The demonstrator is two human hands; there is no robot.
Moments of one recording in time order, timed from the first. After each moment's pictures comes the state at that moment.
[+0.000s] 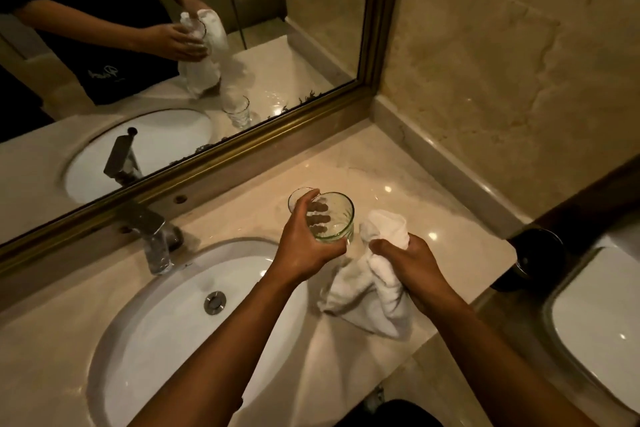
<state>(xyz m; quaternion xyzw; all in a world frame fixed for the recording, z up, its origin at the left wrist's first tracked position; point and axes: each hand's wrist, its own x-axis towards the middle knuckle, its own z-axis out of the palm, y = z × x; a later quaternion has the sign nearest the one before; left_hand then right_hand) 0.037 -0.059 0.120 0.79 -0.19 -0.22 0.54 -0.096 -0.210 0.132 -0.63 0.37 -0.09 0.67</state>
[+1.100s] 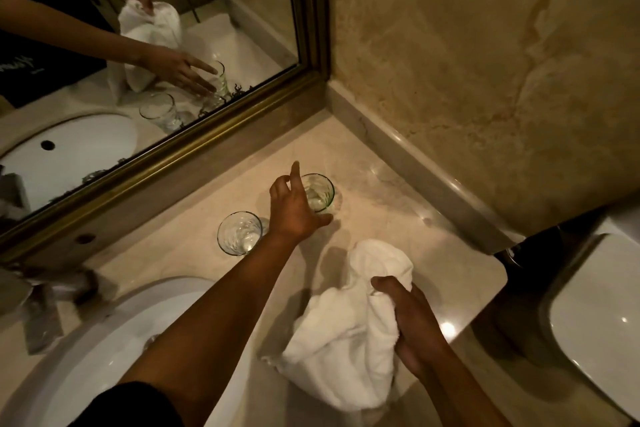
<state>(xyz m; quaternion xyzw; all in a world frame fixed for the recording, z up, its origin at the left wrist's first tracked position) 0.133 -0.246 0.007 0.93 -0.23 -0.16 0.25 -0.117 -0.303 0.036 -0.39 0.44 -0.05 0.81</state>
